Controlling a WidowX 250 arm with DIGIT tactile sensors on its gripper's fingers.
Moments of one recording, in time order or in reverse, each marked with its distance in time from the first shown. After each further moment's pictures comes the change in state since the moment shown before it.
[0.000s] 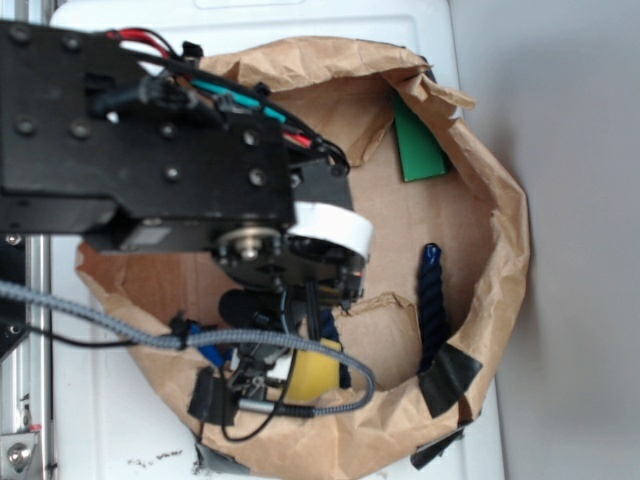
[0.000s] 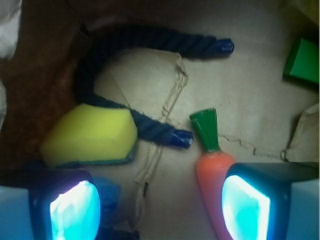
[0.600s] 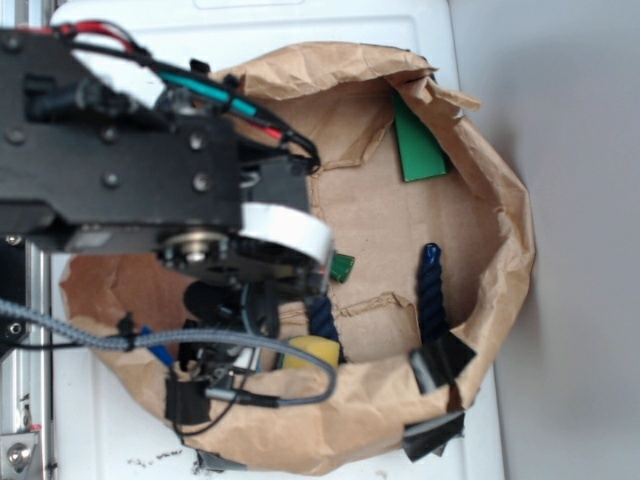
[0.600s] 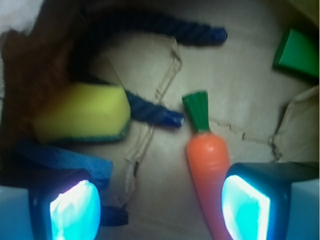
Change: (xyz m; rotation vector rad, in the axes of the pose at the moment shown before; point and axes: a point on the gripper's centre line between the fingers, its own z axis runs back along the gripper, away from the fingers) arm -0.019 0.005 -0.002 0.061 -0.005 -0.040
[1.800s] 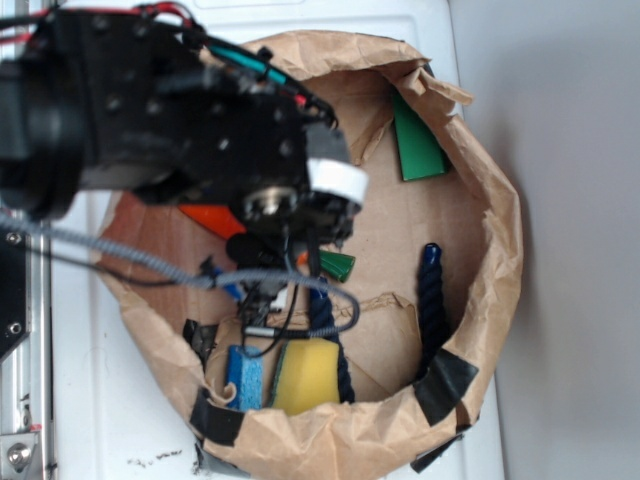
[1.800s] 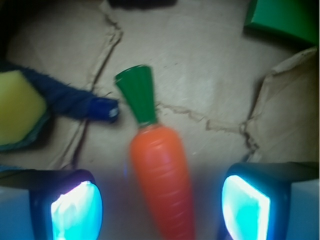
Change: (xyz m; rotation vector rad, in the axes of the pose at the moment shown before) arm 0.005 0.039 -0.027 0.036 0.070 0.093
